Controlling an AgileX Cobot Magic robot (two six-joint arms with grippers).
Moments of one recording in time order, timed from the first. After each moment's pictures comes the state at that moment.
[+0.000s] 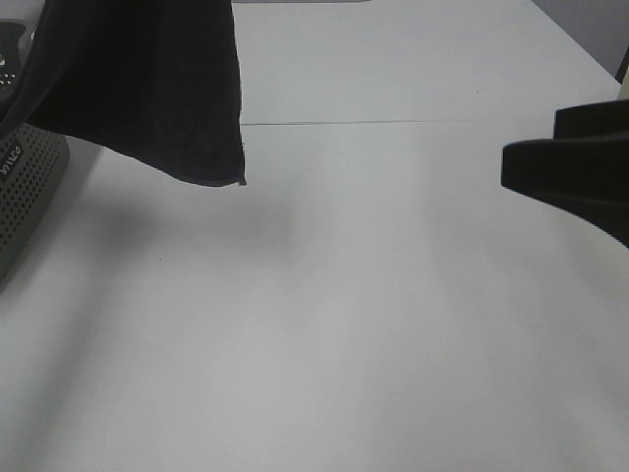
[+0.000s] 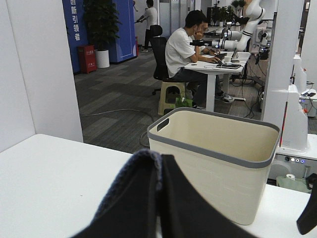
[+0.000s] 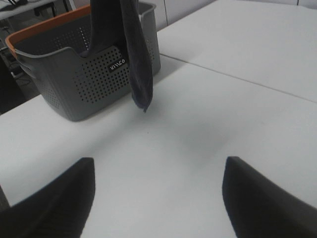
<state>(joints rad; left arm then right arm) -0.17 1.49 -1.43 1.59 -1.00 -1.61 0.06 0.79 -0.47 1.30 0.69 -1.39</state>
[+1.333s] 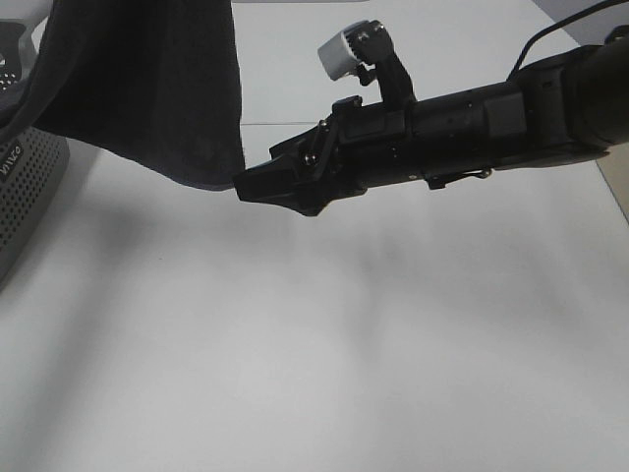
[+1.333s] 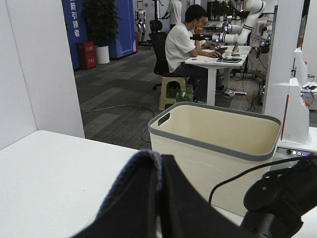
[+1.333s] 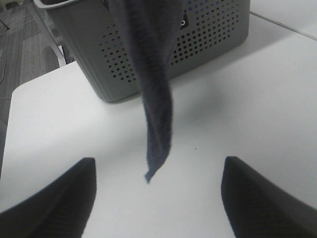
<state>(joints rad) -0.17 1.49 -1.43 1.62 -1.00 -1.61 0.44 1.86 -0.98 1.73 0.70 -1.99</state>
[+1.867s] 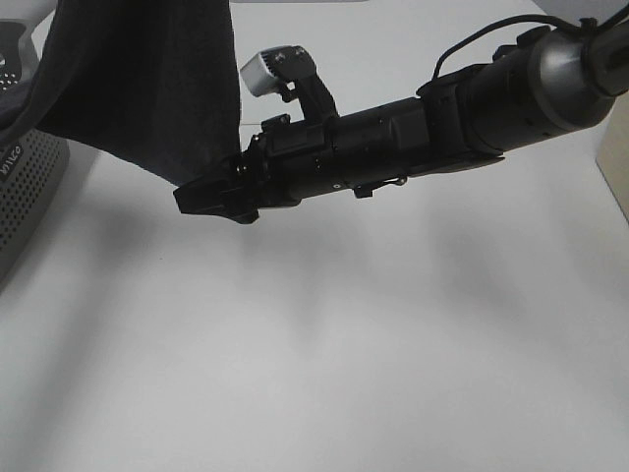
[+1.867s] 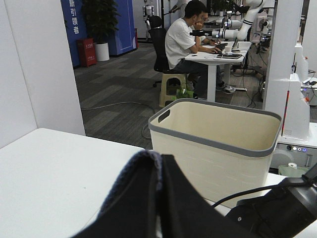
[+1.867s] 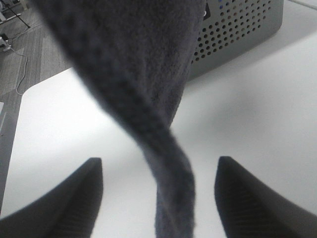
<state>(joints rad) -0.17 1.49 -1.43 1.63 -1.00 -1.61 0.54 2.02 -1.15 1.74 0.67 -1.91</state>
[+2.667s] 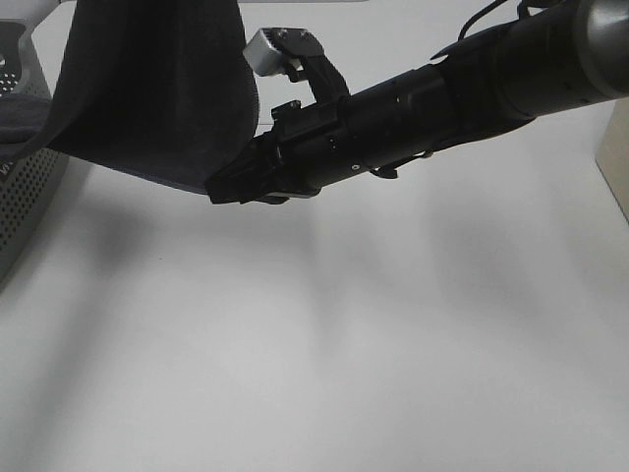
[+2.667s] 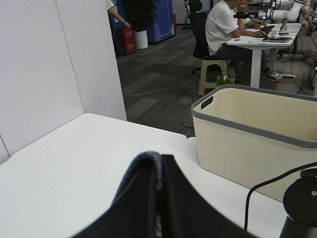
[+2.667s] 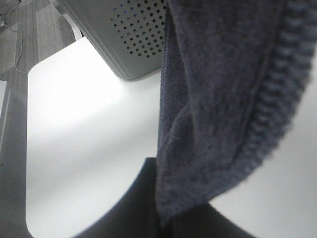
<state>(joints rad) -0.17 1.49 -1.43 1.70 -0.84 -1.61 0.53 1.91 -1.16 1.42 0.64 -1.55</state>
